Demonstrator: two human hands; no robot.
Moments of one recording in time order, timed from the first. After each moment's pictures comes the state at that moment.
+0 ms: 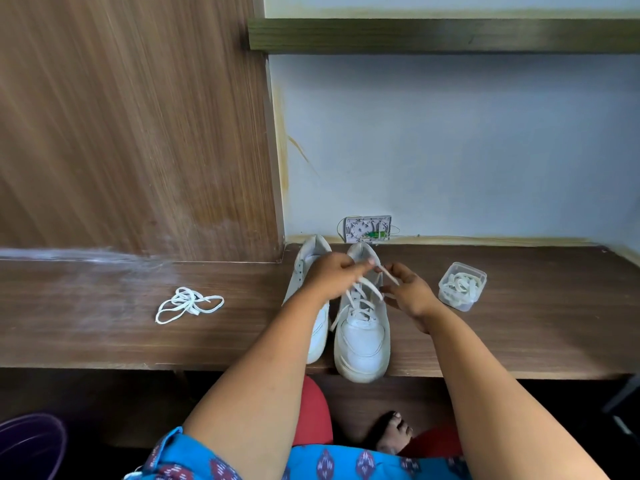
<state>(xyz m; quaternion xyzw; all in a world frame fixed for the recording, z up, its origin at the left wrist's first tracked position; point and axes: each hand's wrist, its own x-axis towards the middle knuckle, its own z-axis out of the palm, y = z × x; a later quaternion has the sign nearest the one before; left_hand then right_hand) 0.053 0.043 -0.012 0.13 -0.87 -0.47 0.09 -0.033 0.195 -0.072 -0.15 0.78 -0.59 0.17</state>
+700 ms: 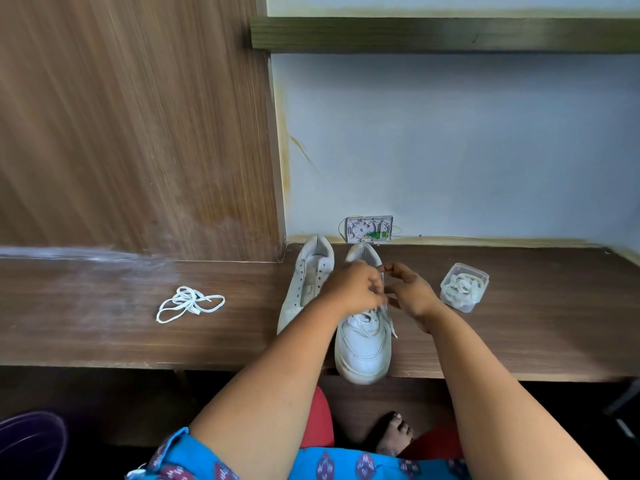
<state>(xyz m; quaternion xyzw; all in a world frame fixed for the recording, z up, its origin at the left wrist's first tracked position) 0.052 0.065 -0.021 0.02 -0.96 -0.27 0.07 -0.032 0.192 -0.069 -0.16 0.77 -0.60 0.17</state>
